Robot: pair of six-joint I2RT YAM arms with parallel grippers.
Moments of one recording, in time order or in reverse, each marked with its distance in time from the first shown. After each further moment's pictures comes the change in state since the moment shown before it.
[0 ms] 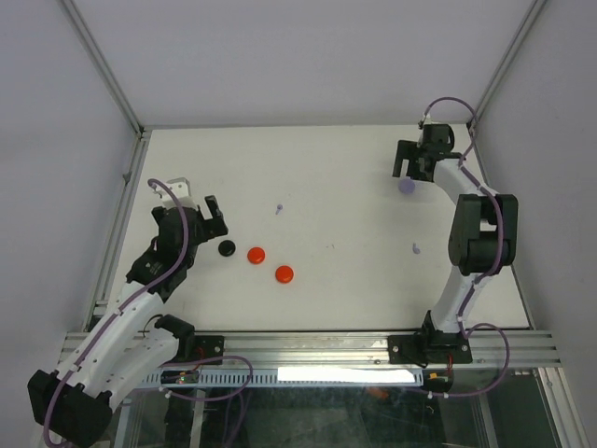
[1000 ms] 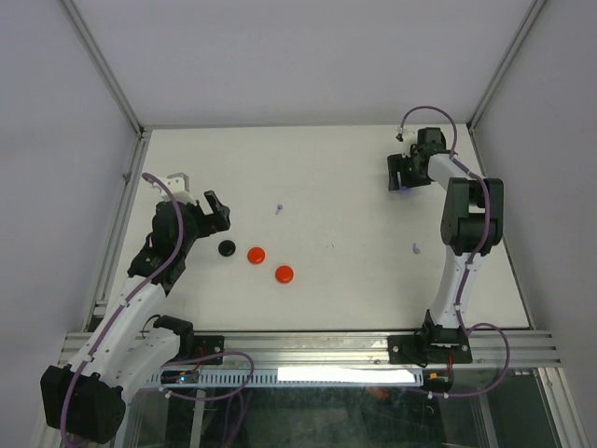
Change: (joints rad) left arm 0.159 0.031 -0.045 0.147 0.298 -0.006; right arm -0.052 0.241 0.166 -0.112 -0.257 -0.327
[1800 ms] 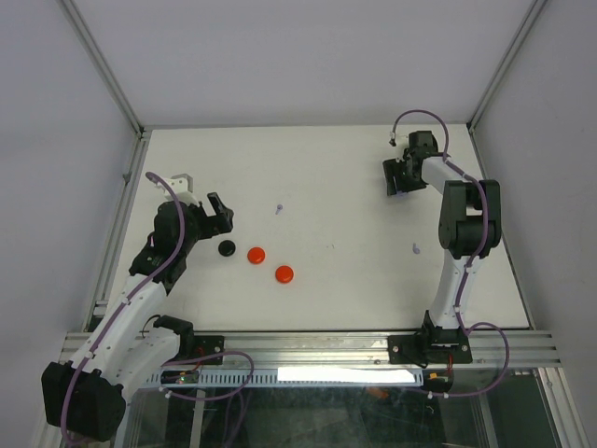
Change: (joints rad) left arm 0.000 0.019 -0.006 0.001 0.058 -0.005; right arm 0.050 -0.037 -0.055 -0.008 0.081 -0.003
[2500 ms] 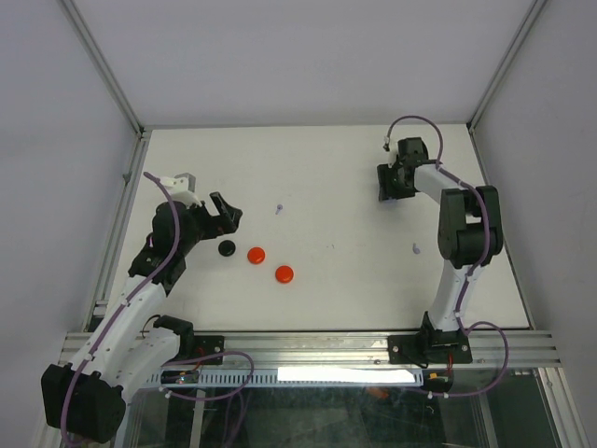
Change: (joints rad) left arm 0.000 -0.007 -0.001 0.023 0.124 -0.055; right arm 0.056 -0.072 -0.098 0.036 0.031 0.127
